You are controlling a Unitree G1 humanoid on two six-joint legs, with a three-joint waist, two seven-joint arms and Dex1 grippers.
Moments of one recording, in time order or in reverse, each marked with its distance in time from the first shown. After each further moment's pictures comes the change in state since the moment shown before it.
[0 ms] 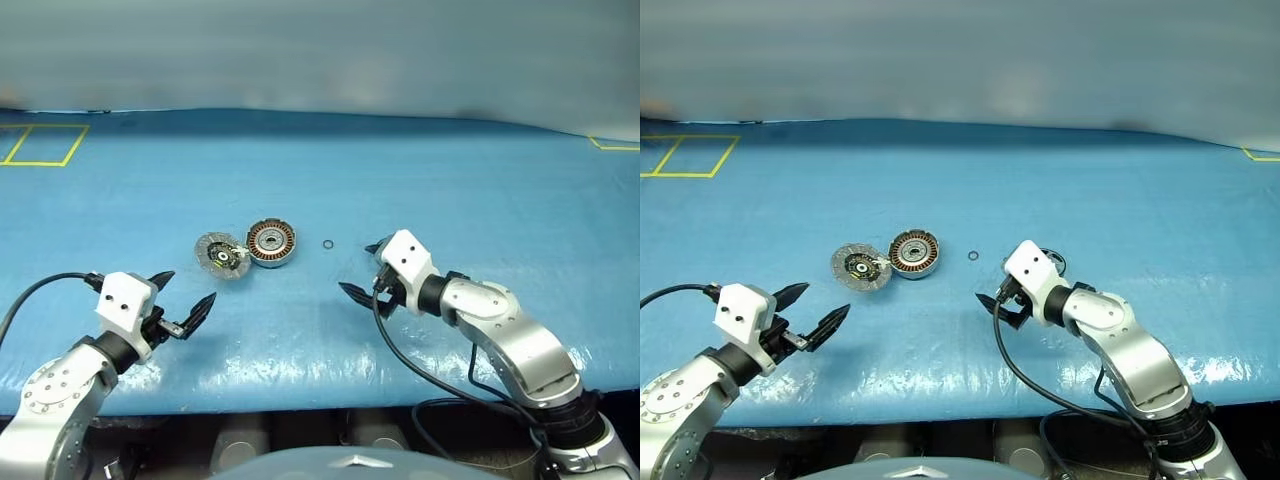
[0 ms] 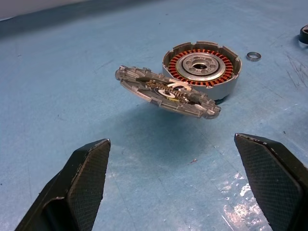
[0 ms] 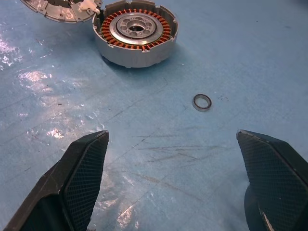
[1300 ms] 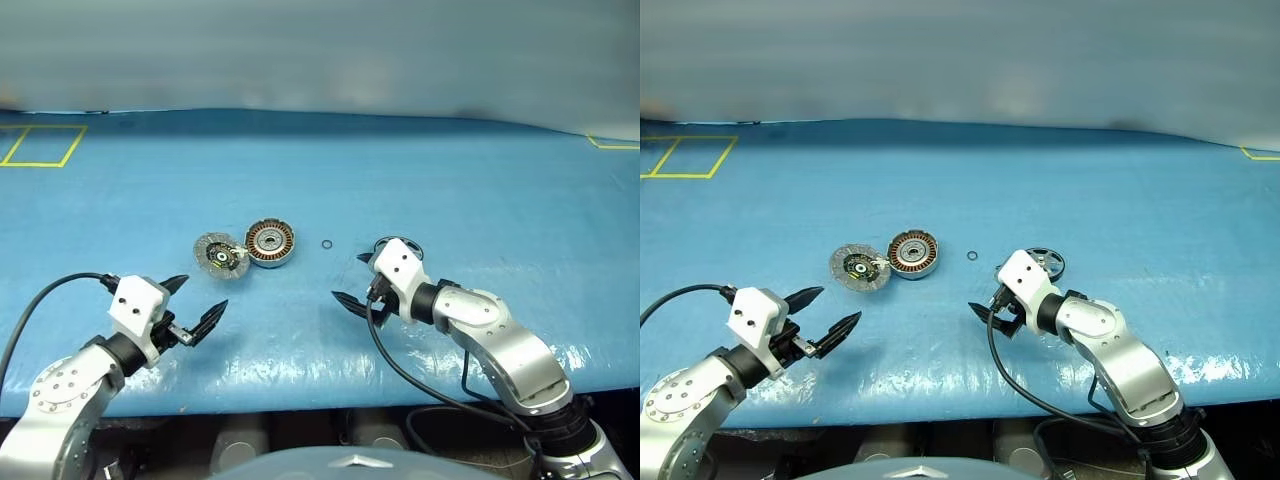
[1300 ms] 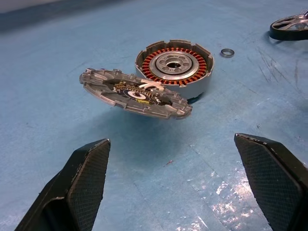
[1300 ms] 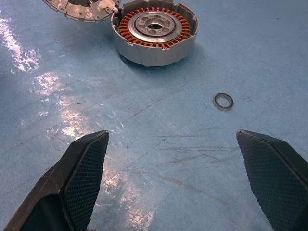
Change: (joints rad) left arm -0.002 0.001 -0.040 0.000 0.018 -0.003 -0.064; right arm 0.023 0.031 0.029 0.007 -0.010 -0.028 0.025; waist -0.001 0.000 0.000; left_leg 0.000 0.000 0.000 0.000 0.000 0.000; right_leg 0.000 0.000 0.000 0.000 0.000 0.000
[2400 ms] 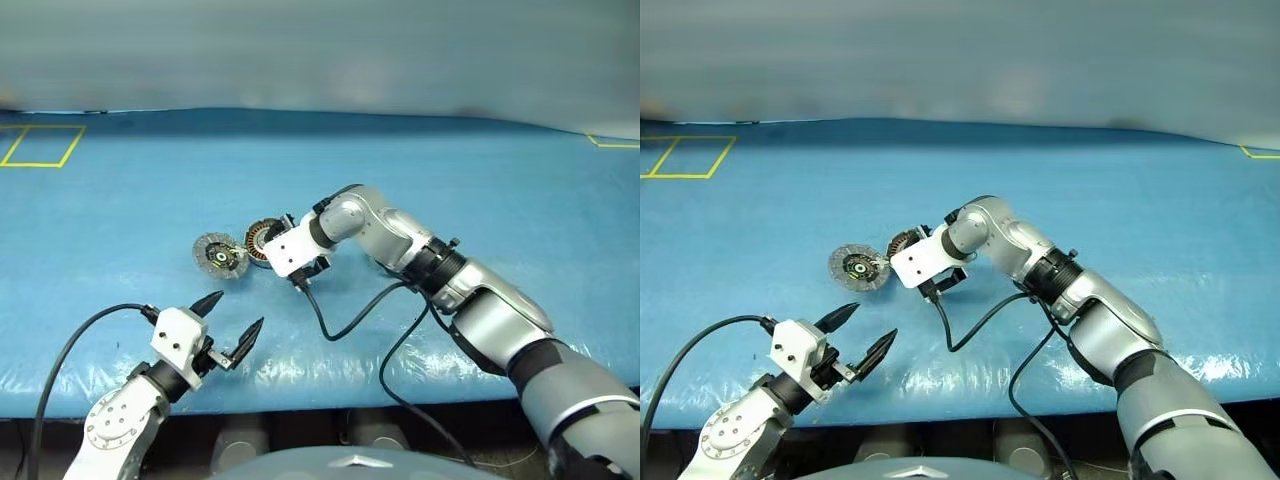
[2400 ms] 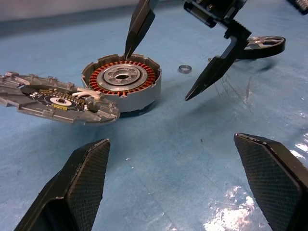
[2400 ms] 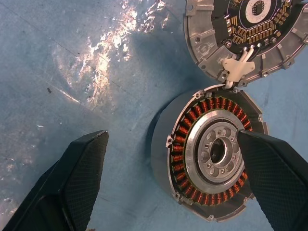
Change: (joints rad) left arm 0.131 -0.189 -0.243 0.019 0.167 -0.292 0.059; right arm -0.920 0.263 0.540 1.066 -0.567 -0.870 0.530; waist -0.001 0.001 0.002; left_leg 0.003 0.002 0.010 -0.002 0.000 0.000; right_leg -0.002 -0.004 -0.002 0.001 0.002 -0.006
